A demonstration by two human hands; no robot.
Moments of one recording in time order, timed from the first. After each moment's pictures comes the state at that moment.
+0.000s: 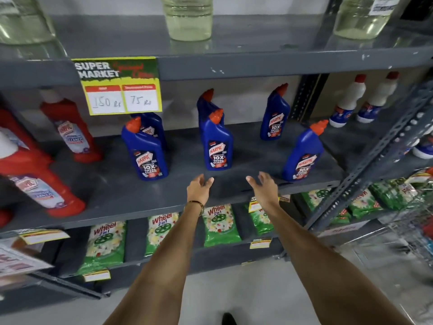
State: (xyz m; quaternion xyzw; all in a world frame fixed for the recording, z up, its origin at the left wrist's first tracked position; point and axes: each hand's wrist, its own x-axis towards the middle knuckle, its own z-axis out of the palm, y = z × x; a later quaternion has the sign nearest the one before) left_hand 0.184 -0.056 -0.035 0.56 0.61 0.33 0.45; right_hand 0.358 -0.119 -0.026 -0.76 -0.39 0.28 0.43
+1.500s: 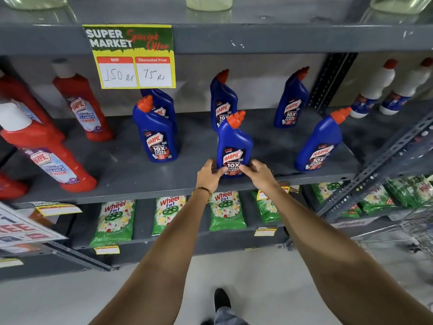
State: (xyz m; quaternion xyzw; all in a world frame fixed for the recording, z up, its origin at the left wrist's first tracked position) left_hand 0.181 -0.067 -0.034 0.59 0.55 0.35 0.46; right_hand 0.342 -0.095 -0.033 -0.70 -0.50 0.35 0.37
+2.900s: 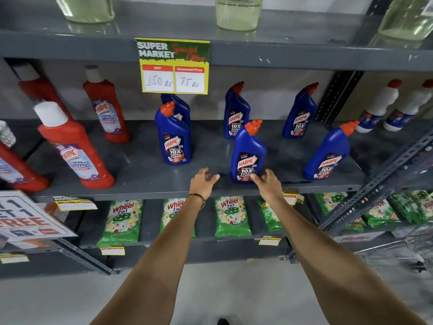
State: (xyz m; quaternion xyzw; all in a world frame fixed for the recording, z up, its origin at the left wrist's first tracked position) left_hand 0.127 -0.075 -0.025 0.57 0.61 0.32 0.45; right_hand 0.316 -0.116 -0.025 -0.76 -0.43 0.29 0.38
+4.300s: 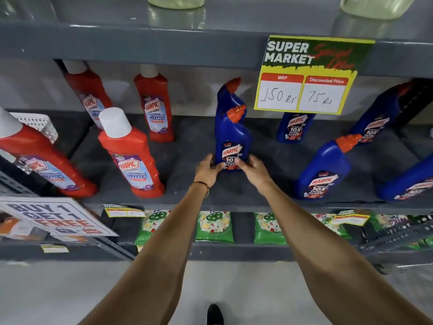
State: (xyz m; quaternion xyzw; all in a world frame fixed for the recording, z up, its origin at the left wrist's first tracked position) left_hand -0.007 0.025 -0.026 0.55 0.57 0.37 0.48; right_hand 0.144 0.020 -0.040 -0.64 -0.48 0.43 0.41
